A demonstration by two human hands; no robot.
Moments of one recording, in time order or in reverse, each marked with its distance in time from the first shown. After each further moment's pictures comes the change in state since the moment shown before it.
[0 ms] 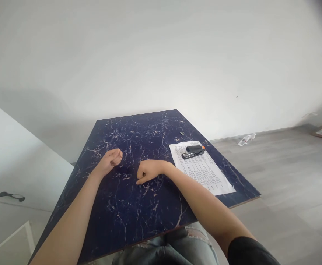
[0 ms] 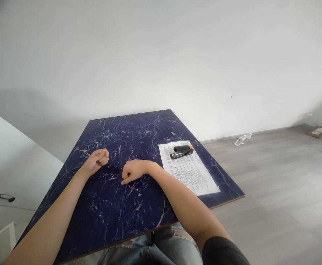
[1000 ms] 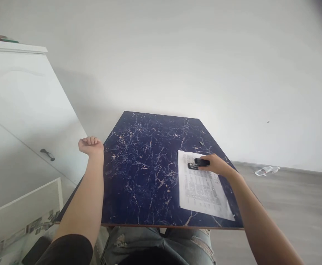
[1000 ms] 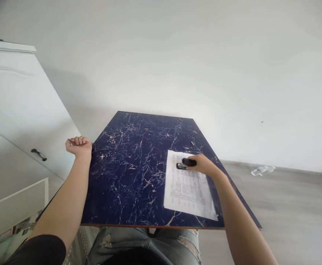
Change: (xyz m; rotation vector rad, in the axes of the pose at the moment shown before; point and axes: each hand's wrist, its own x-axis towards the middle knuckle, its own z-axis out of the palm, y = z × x) left_hand -0.082 0.028 -0.121 -0.510 1.106 0.789; right_hand -0.185 0.001 -0.040 -0.432 0.420 0.845
